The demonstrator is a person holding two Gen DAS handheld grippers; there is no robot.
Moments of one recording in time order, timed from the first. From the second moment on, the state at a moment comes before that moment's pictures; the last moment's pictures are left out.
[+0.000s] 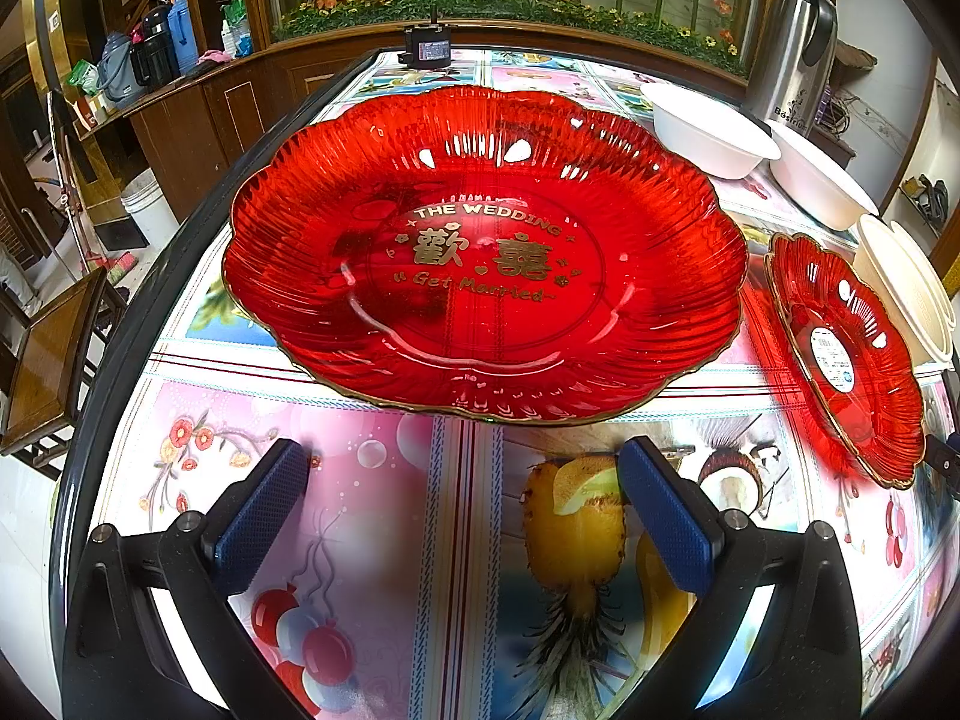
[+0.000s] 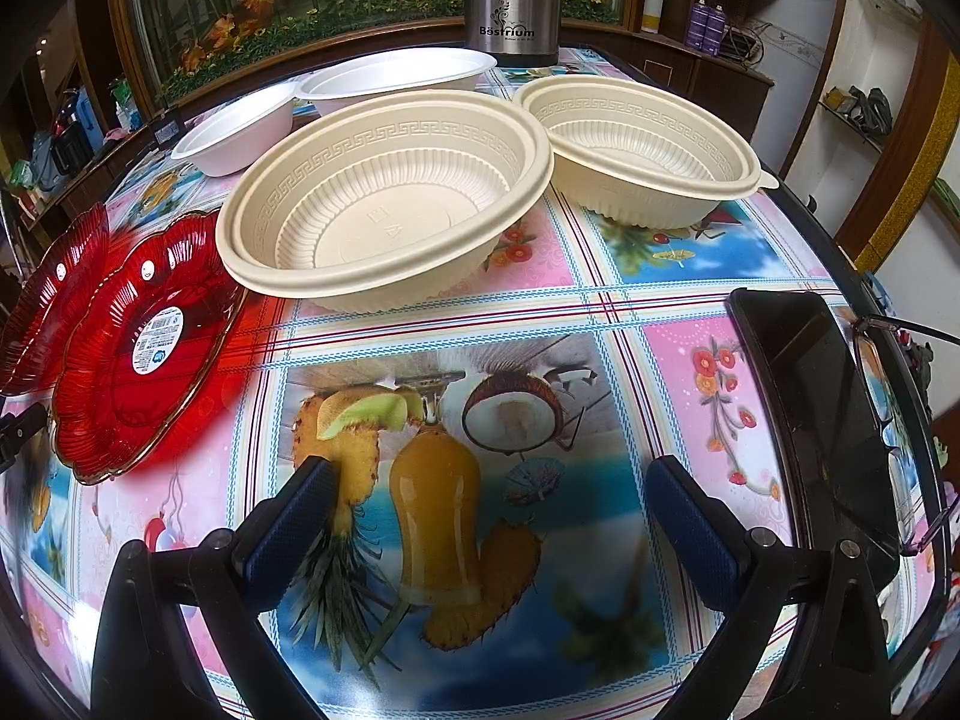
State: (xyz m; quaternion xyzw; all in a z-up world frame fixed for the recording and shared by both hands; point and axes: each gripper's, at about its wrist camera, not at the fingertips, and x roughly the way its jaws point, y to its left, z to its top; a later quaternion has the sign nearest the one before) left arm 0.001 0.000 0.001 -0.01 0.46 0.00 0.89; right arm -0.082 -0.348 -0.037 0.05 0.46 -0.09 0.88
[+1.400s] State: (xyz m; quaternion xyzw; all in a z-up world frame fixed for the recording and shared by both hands) left arm -0.020 0.006 0.020 -0.03 0.43 0.04 0.90; right arm -0.083 -0.348 -0.037 0.04 0.46 -0.09 0.88
